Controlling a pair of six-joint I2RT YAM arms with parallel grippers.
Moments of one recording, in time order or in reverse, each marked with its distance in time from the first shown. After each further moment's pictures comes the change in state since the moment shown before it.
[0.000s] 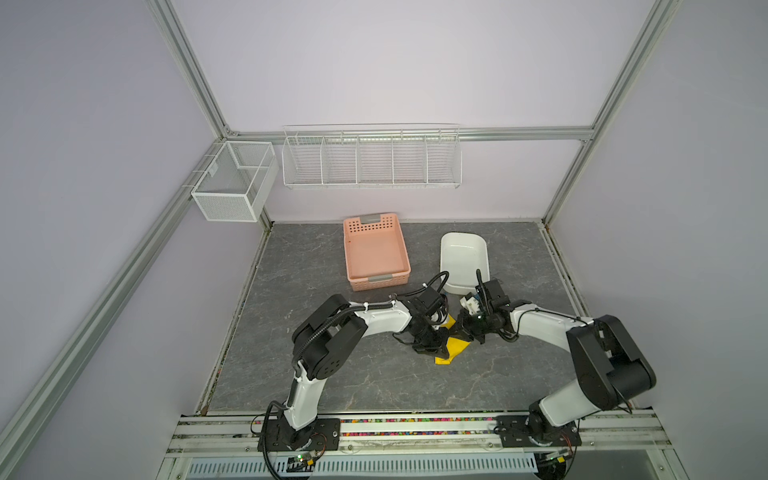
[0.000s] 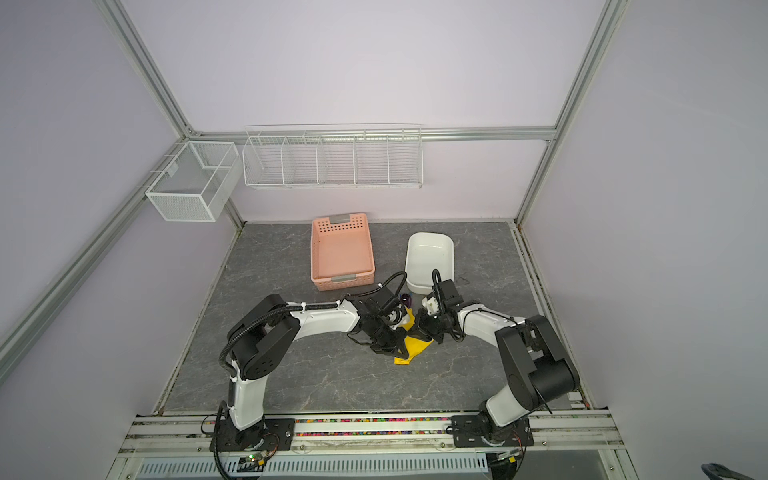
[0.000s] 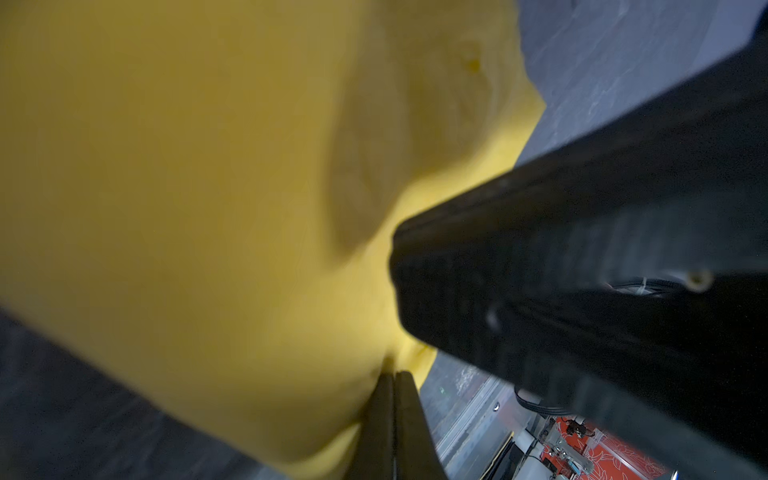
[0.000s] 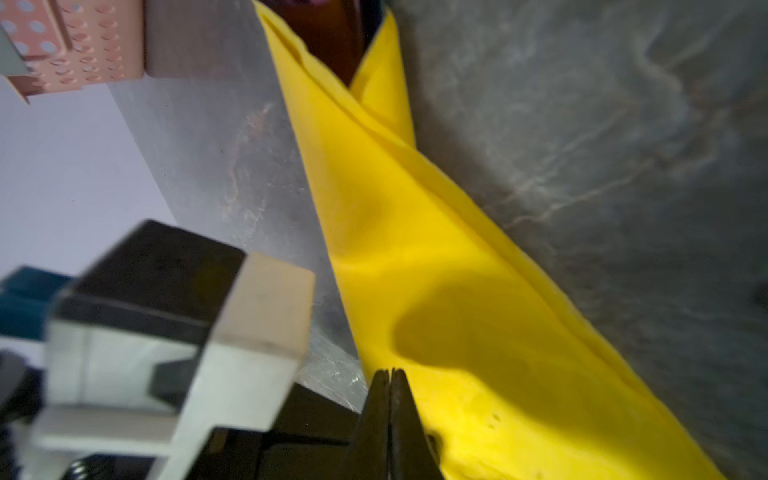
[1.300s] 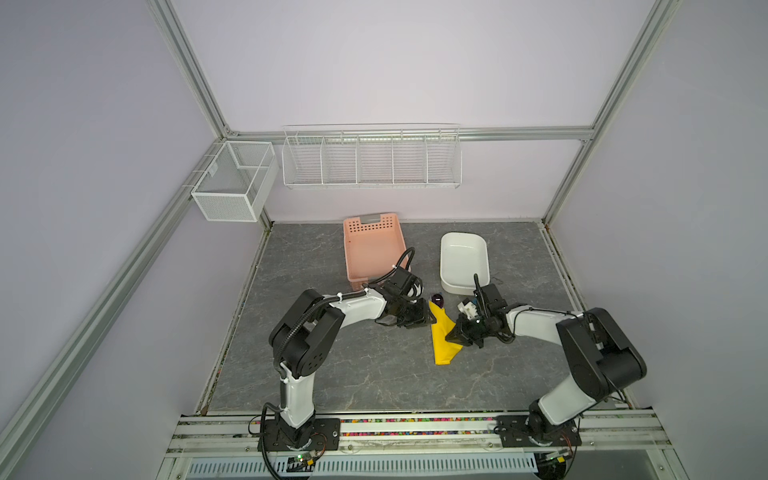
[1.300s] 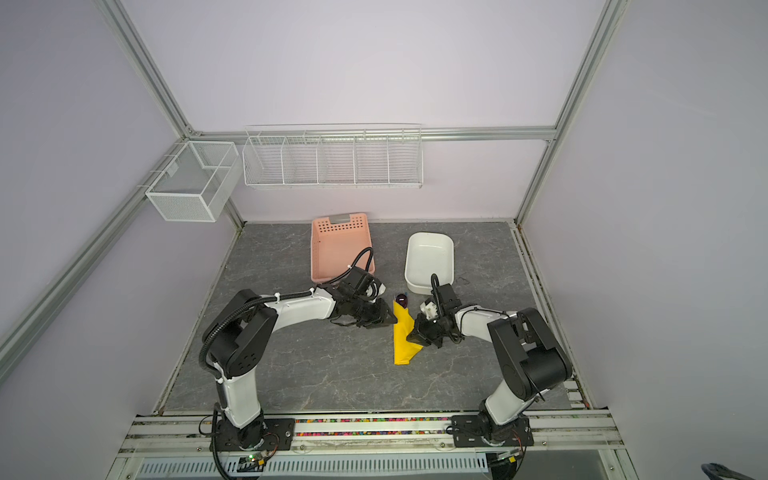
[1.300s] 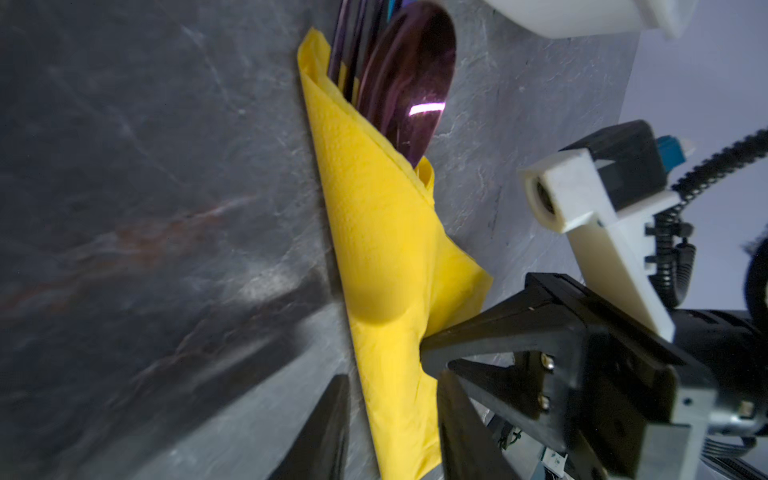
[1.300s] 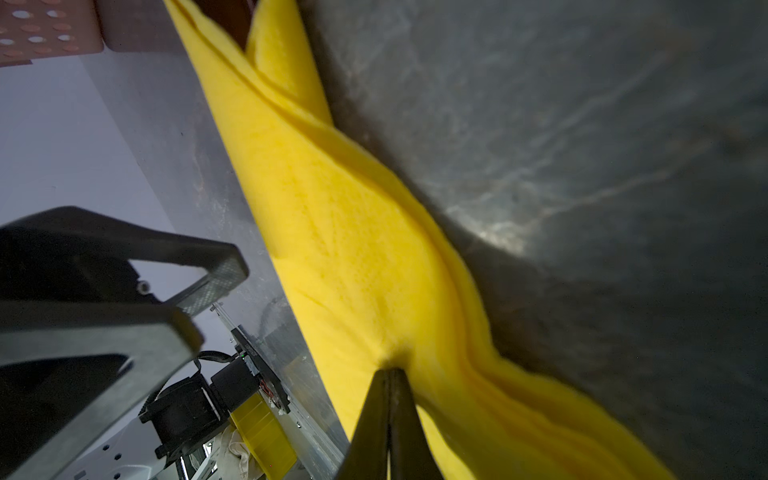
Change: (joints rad) left arm 0.200 -0.082 -0.093 0.210 -0.056 -0.107; right arm 0.001 0.061 -0.020 0.048 -0.028 -0.035
